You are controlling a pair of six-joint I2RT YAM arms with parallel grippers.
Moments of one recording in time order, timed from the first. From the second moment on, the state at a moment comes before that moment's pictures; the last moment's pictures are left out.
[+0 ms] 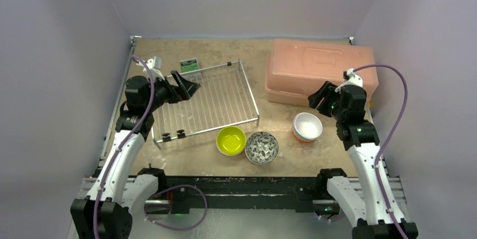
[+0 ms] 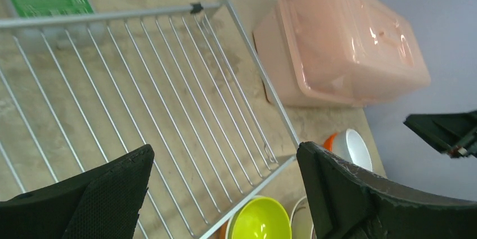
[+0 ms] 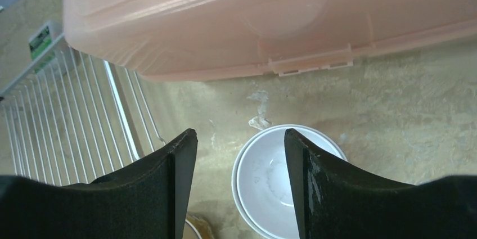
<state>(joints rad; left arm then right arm) -0.07 0.90 0.78 -0.13 0.42 -0.54 0.05 0.76 0.82 -0.53 -0.04 0.48</state>
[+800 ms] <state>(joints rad) -0.13 1.01 0.67 -0.09 0.55 -0.57 0.24 1.10 0.63 -0.35 -0.14 0.62</state>
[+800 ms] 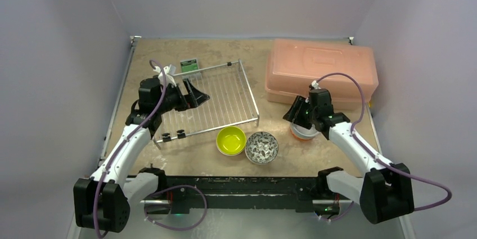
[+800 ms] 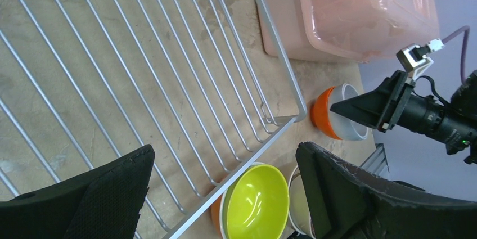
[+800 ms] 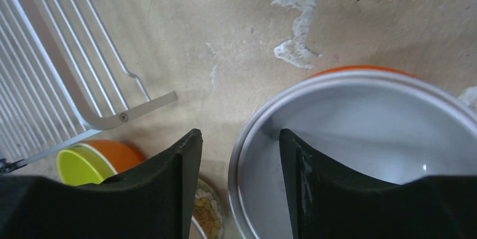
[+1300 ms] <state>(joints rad) -0.17 1.05 0.67 -0.06 0.53 -0.61 0.24 1.02 0.71 -0.42 -0.21 0.71</state>
